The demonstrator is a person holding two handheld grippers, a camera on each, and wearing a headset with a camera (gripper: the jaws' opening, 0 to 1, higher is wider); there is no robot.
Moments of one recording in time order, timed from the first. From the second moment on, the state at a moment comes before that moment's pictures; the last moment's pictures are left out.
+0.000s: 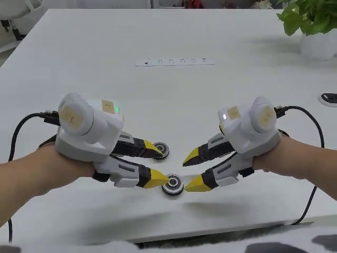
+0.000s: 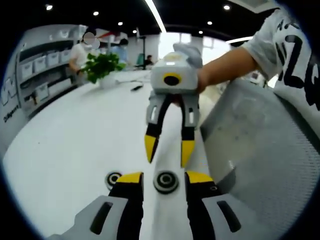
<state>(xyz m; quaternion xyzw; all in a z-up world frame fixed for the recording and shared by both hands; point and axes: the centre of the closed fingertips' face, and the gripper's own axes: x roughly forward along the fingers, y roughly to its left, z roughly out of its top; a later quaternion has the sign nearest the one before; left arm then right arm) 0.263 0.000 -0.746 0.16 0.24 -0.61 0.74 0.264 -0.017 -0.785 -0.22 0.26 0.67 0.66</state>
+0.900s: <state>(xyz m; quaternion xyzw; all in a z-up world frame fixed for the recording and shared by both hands) 0.259 -0.012 -0.784 0.18 0.27 -0.61 0.72 0.260 -0.015 -0.796 -0.21 0.27 0.67 0.65</state>
